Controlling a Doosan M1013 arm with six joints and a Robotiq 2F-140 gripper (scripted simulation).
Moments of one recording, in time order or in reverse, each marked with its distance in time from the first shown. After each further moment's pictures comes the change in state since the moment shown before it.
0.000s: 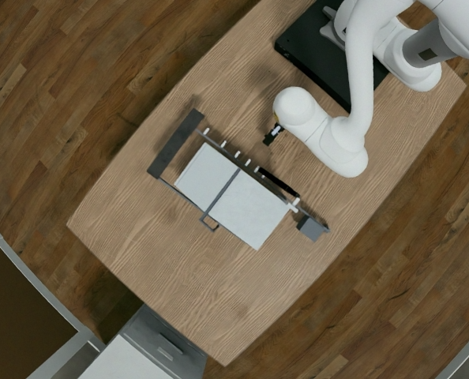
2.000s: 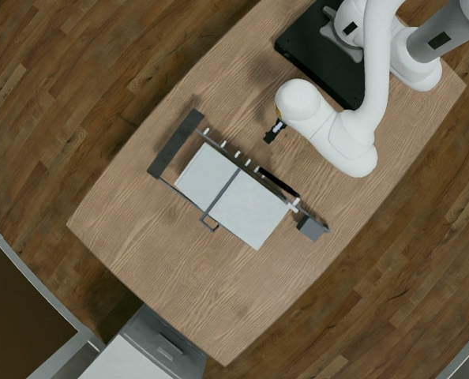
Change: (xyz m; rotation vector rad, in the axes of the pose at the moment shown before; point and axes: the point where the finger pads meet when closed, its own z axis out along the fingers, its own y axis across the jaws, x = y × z) arm 0.000 0.000 -0.085 0.000 0.000 0.000
